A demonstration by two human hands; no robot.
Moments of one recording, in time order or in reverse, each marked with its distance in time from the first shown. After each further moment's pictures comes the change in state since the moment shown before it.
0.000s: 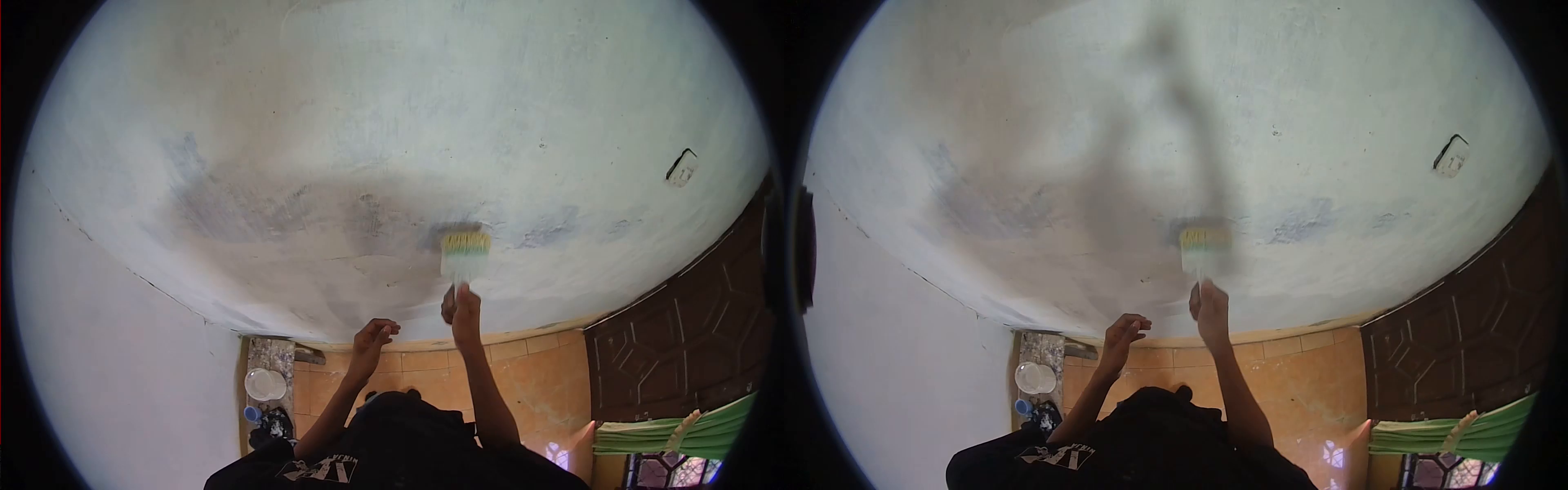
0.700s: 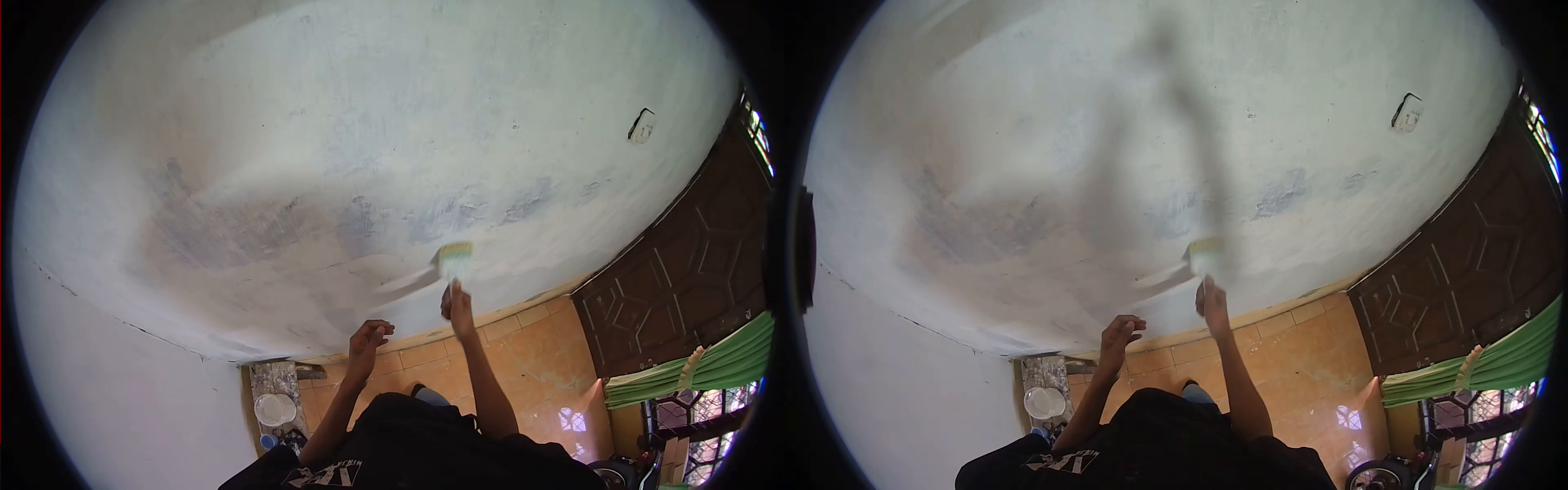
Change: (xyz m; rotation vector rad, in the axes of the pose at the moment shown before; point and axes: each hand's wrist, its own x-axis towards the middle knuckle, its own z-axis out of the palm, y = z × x) left_hand 0.002 0.002 -0.035 0.011 -0.134 -0.032; right_hand -0.017 0.072 -0.027 -0.140 0.230 0.045
